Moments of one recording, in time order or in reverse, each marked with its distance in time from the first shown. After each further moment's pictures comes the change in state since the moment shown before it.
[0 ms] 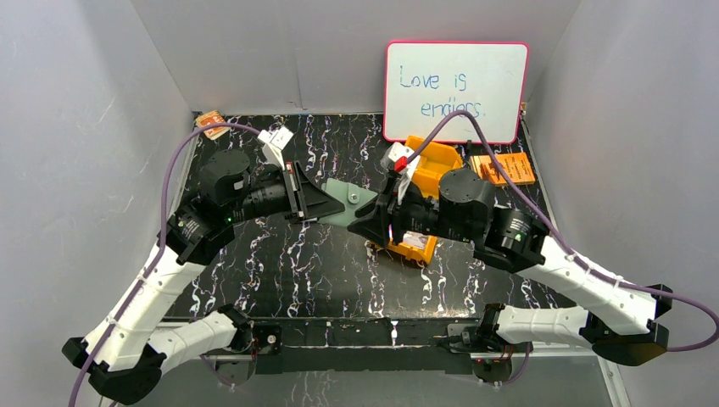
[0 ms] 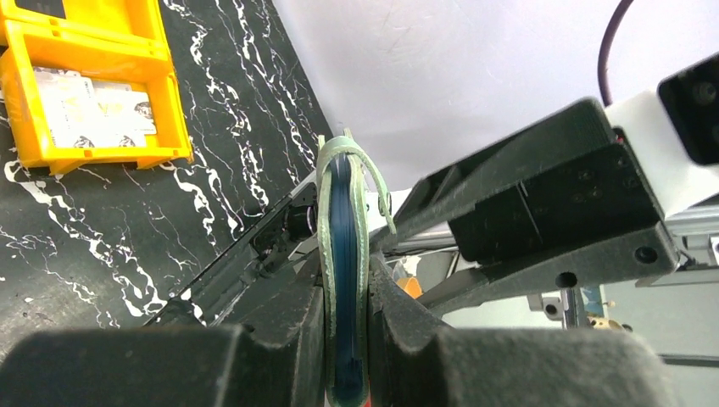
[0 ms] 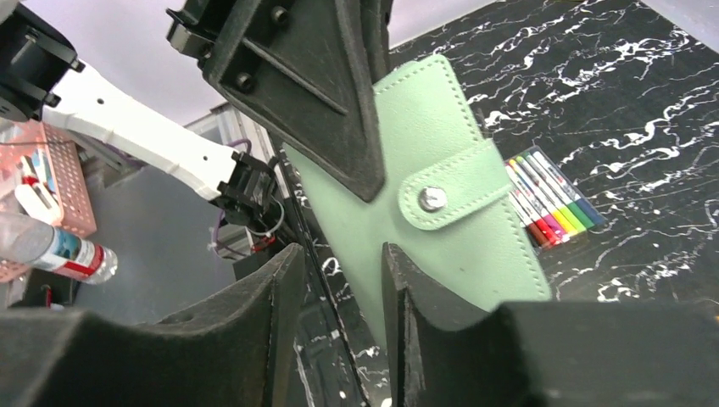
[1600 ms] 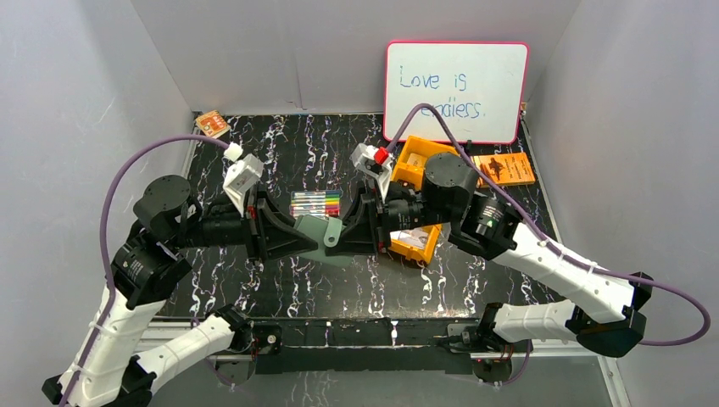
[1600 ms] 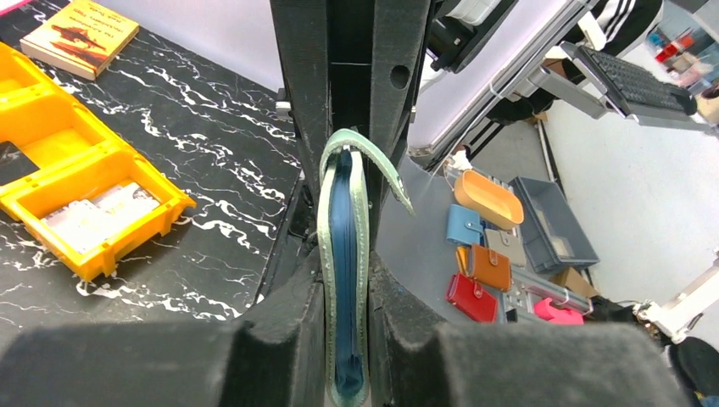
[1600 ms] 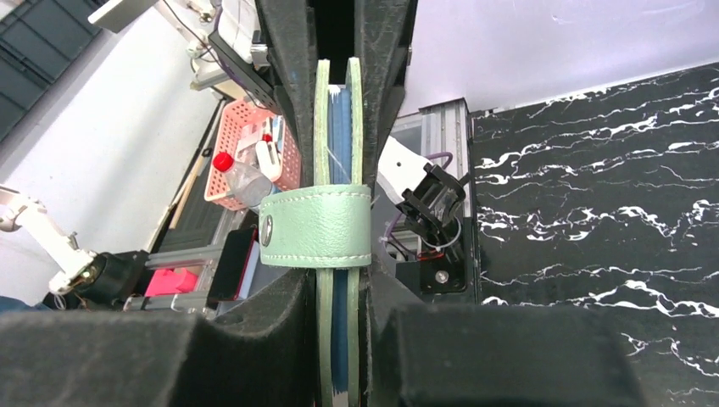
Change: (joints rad) left arm 0.000 -0.175 0.081 -0.074 0.298 0.505; right arm -0.040 0.125 0.077 0.167 -0.543 0.188
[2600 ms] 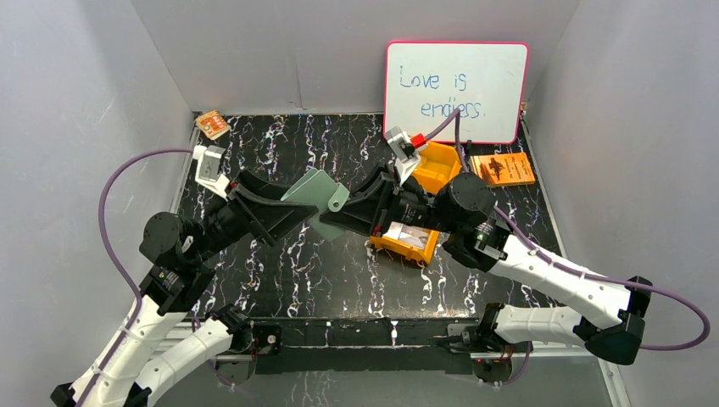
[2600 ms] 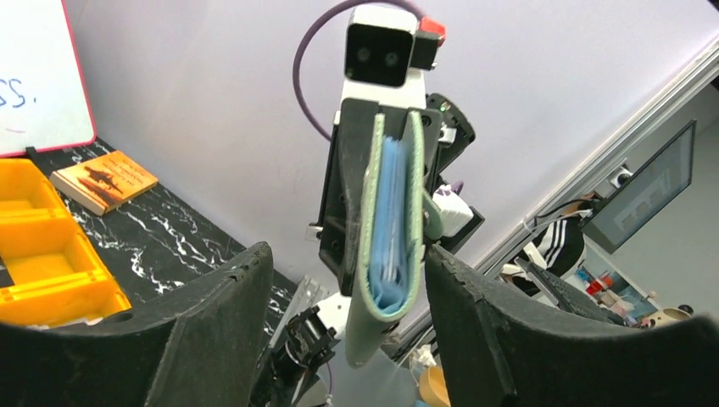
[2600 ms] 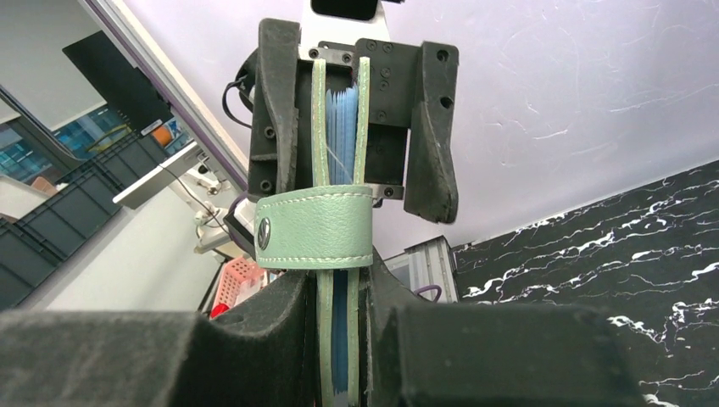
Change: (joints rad) left arm 0.000 -0.162 -0.396 0.704 -0.357 -0.472; right arm -0.004 -0.076 -0.244 0.546 0.267 0.258
